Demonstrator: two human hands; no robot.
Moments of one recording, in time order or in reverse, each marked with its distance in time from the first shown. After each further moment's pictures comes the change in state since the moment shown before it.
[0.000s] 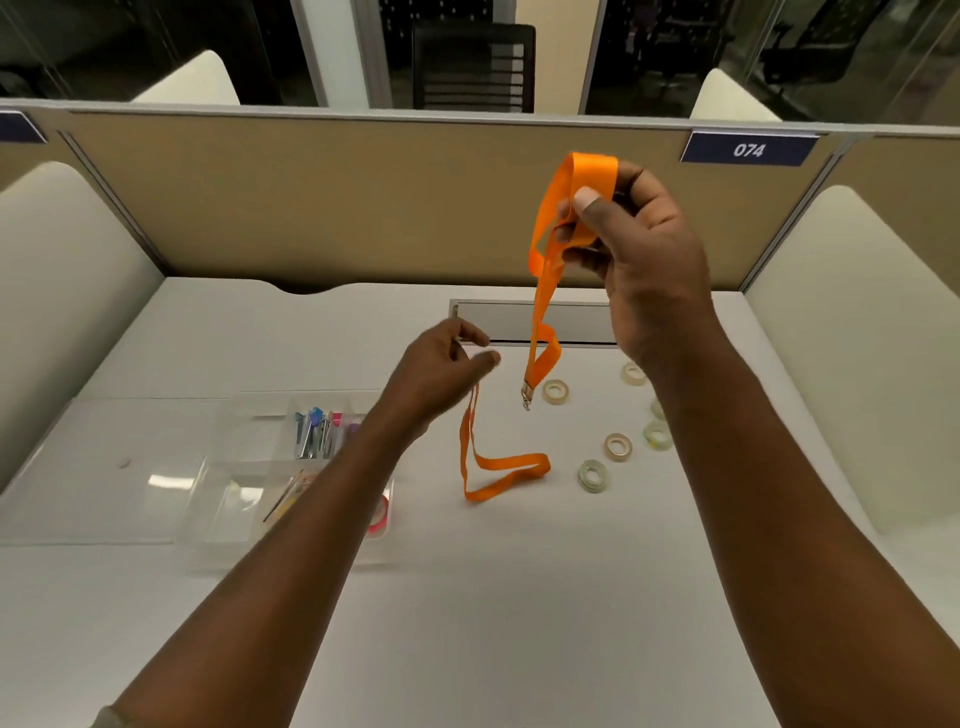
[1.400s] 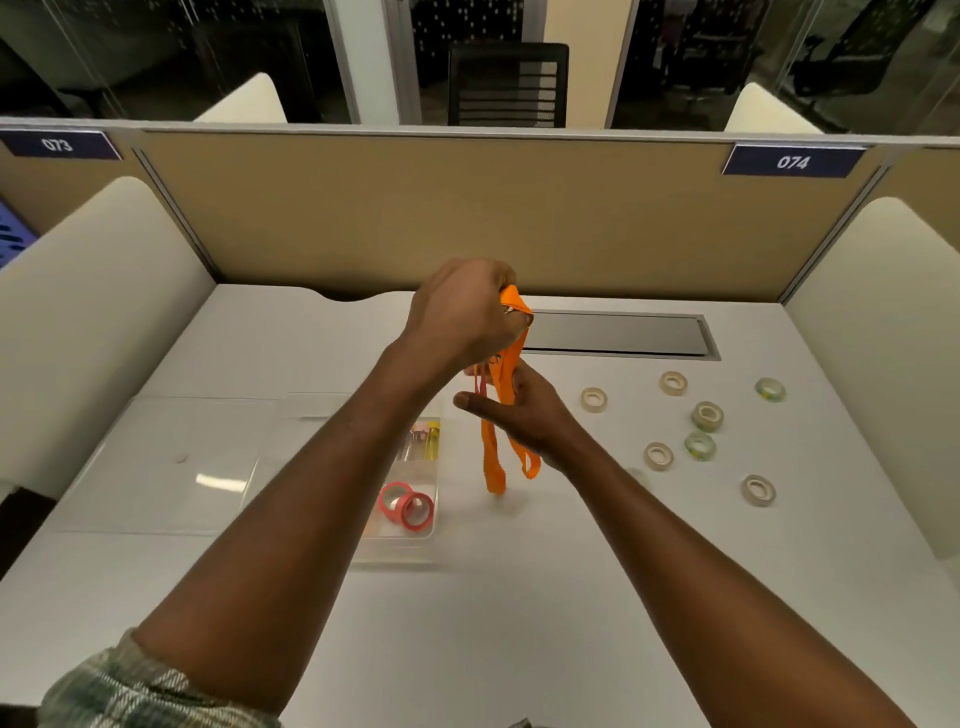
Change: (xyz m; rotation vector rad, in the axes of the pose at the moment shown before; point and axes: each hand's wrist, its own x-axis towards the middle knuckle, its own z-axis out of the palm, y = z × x) left_hand -0.003 0.061 -0.068 0.671 0.138 0.291; right_hand -0.050 0.151 0.084 -0.491 -0.412 0.291
